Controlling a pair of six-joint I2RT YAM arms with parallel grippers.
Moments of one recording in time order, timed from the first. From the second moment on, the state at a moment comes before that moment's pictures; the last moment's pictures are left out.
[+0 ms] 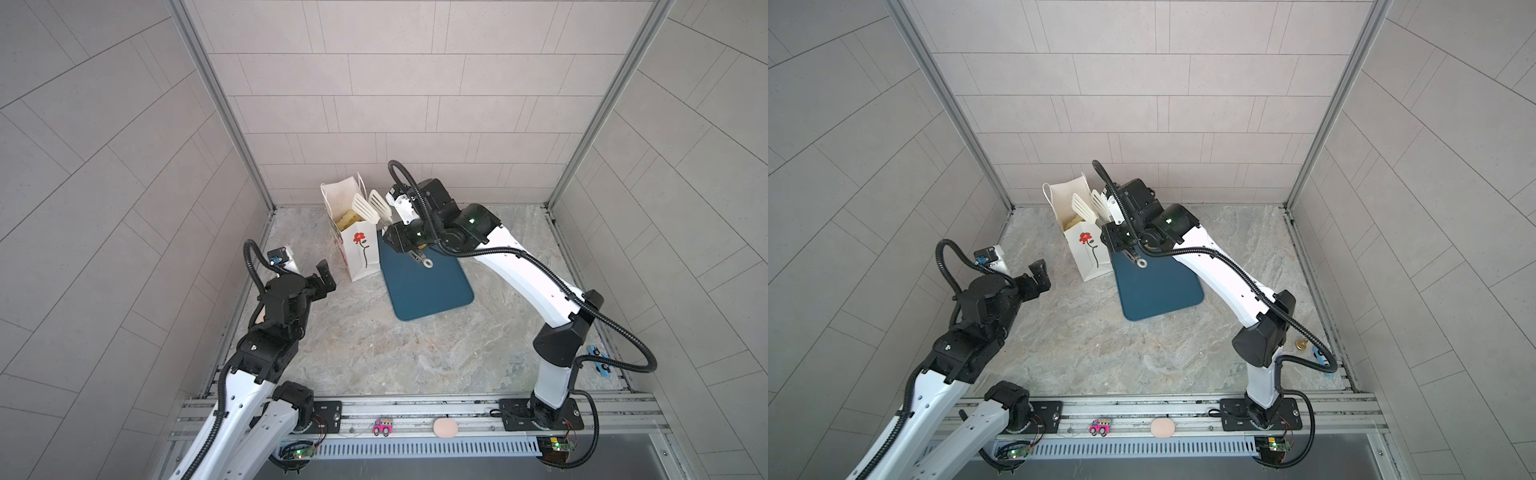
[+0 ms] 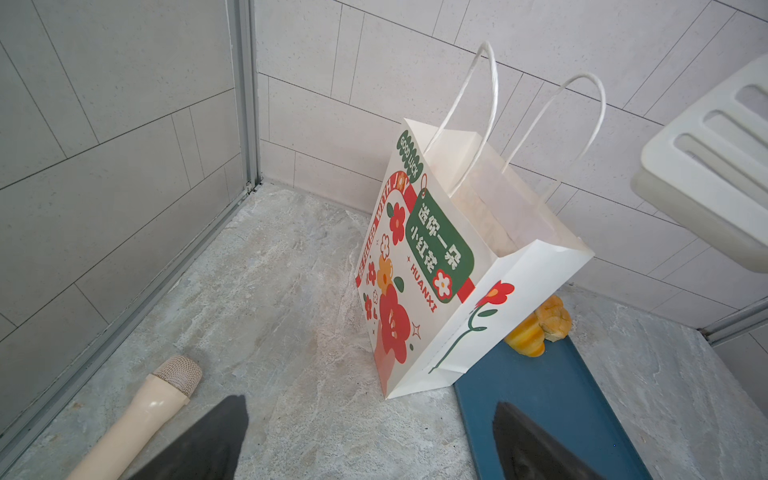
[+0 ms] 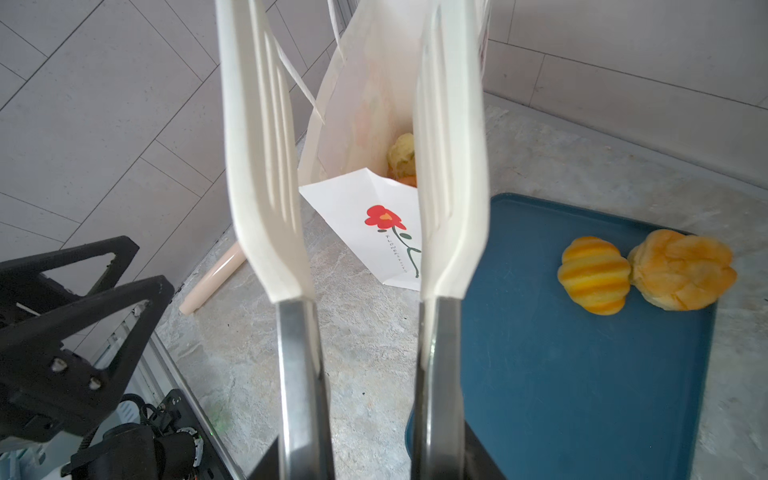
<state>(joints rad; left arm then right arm) -0.33 0.64 0.74 -0.43 -0.41 -0.41 0.75 1.82 2.09 -0.97 -0.09 0.27</state>
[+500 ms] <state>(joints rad) -0.33 0.68 0.74 -0.42 -0.39 -0.43 0.58 1.56 1.59 -0.89 0.07 0.23</state>
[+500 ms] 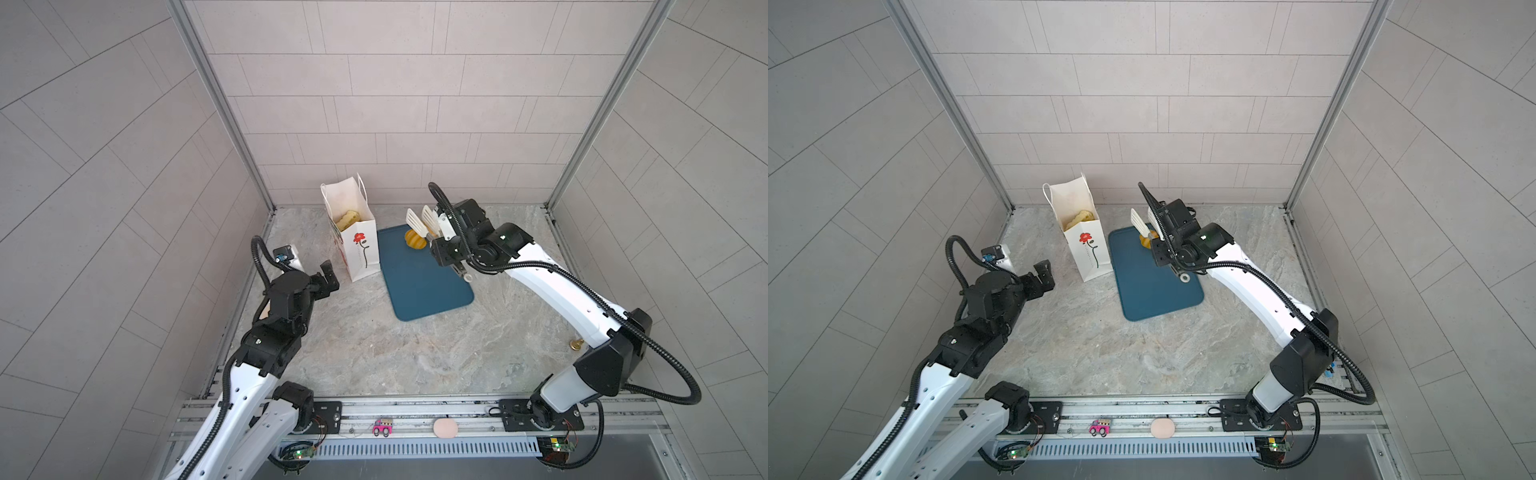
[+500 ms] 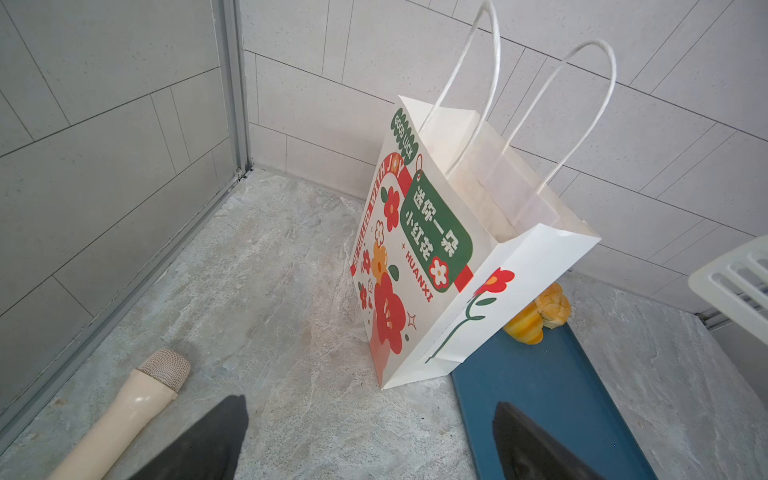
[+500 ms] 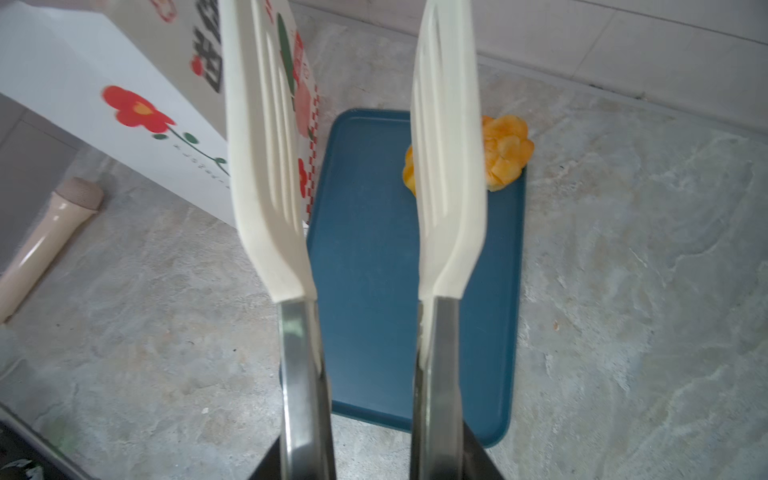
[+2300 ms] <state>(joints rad) -0.33 0.73 0.74 -0.38 -0.37 -0.40 0.46 2.14 1.82 -0.96 0.02 -0.01</state>
